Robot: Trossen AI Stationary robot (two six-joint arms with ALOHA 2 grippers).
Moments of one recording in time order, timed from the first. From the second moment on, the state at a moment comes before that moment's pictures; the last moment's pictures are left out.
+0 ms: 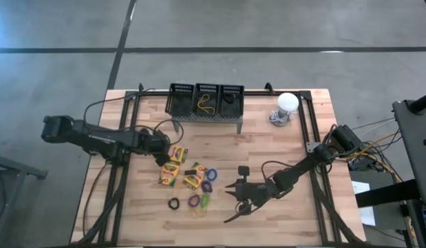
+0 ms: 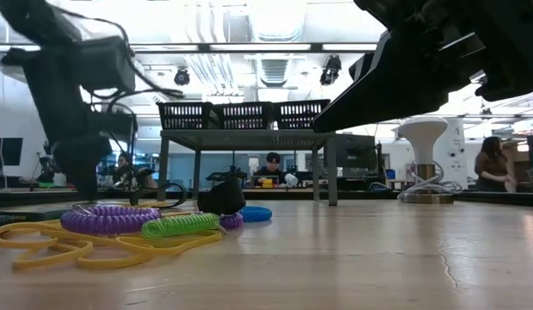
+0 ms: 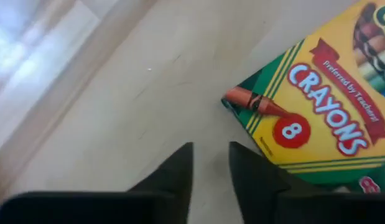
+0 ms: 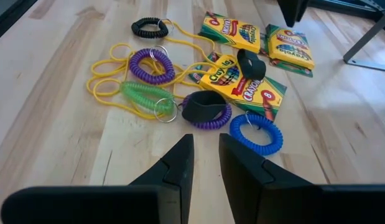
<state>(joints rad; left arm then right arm) 0.03 1.18 0.43 -0.64 -0.35 -0.65 0.54 1.78 0.83 0.33 0.55 0.20</state>
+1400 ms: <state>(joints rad) -0.05 1.18 0.28 -0.17 -0.30 -0.74 0.07 2.09 1.26 0.08 0.21 -0.18</state>
